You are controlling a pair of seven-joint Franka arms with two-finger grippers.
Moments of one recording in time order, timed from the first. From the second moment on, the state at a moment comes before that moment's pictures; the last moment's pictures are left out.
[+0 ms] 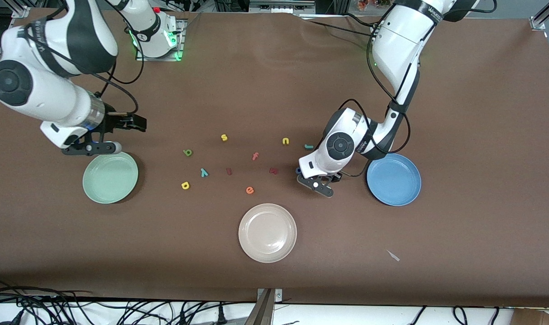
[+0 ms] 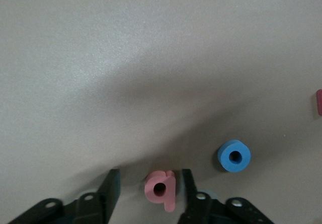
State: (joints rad) left arm -0.49 0.76 -0.05 -1.61 -0.06 2.32 -0.03; right arm 0.07 0.15 0.14 -1.79 0.03 1.75 0.17
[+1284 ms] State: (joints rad) left arm -0.23 0.63 -0.02 -1.58 -0.03 2.02 0.54; right arm 0.10 0.20 0.25 -2.15 -0.02 2.22 0.29
